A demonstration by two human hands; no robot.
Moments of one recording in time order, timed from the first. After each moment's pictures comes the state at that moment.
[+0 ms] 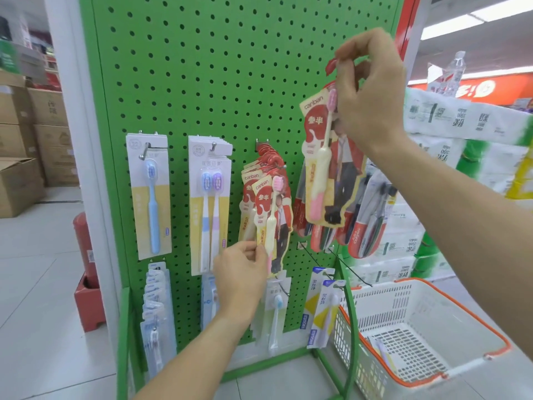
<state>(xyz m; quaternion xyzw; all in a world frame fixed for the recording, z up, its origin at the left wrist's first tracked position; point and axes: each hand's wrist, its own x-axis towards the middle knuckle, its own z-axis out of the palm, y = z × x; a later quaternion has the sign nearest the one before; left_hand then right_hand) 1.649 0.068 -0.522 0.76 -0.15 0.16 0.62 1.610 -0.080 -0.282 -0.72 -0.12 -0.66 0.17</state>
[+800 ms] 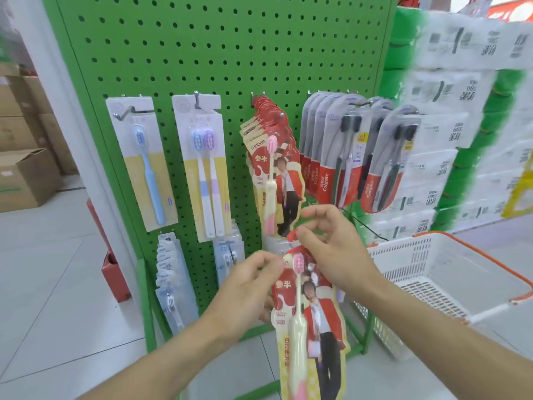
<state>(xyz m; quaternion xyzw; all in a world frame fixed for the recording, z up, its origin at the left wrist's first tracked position) 1.588 0.132 -0.534 0.70 -0.26 -0.24 0.62 1.548 -0.037 -0.517 -0.77 0.09 -0.25 0.58</state>
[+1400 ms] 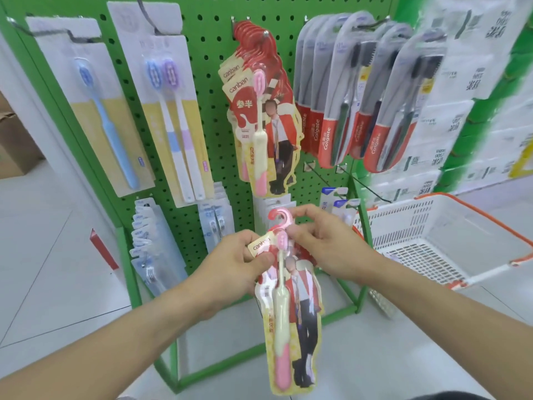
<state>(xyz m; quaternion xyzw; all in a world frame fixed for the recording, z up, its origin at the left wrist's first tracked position) 1.624 0.116 -0.576 0.76 -0.23 -0.26 0.54 1.557 -0.069 -0.571 -0.83 0.06 -0.06 0.56</state>
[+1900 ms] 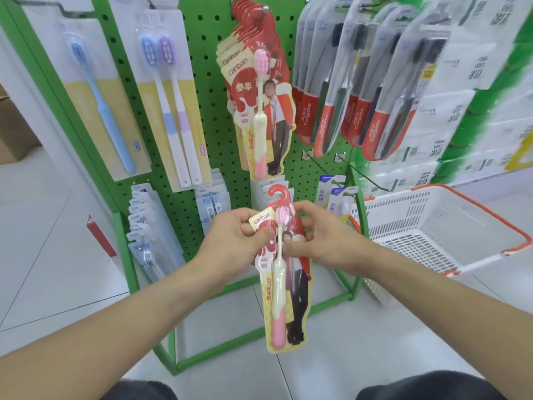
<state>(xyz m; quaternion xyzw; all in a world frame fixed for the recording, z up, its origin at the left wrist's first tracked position) 1.623 0.102 -0.576 0.75 -0.21 -0.20 0.60 1.554 -0.070 -0.584 -0.81 0.07 -0.01 0.58</state>
